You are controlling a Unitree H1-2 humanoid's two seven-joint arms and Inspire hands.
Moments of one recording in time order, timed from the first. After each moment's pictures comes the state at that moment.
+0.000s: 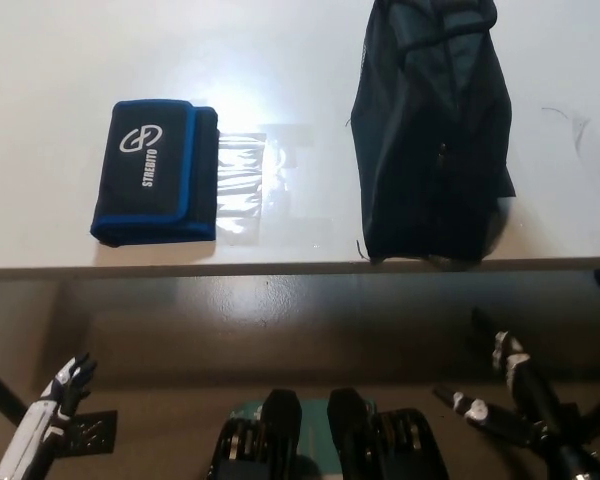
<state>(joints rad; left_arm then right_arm) 0.11 0.36 0.04 0.07 0.02 -0.29 -0.10 -0.03 -0.19 0.08 0.15 -0.01 -0.28 0.12</state>
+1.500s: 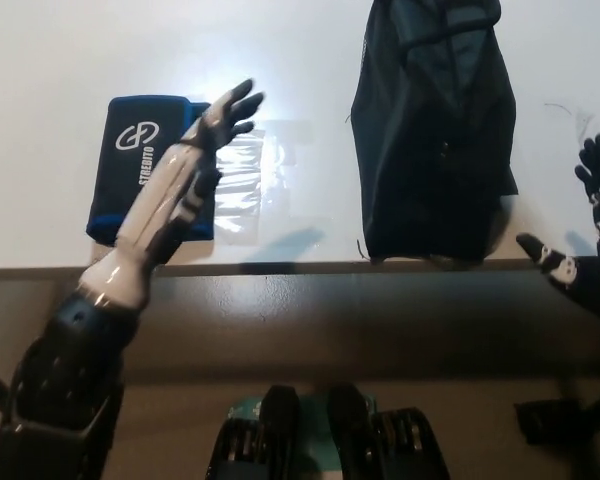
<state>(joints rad) -0.48 0.22 -0.11 -0.12 0.01 -0.11 -0.17 -0.27 -0.17 -0.12 0.00 0.11 -0.29 0.08</state>
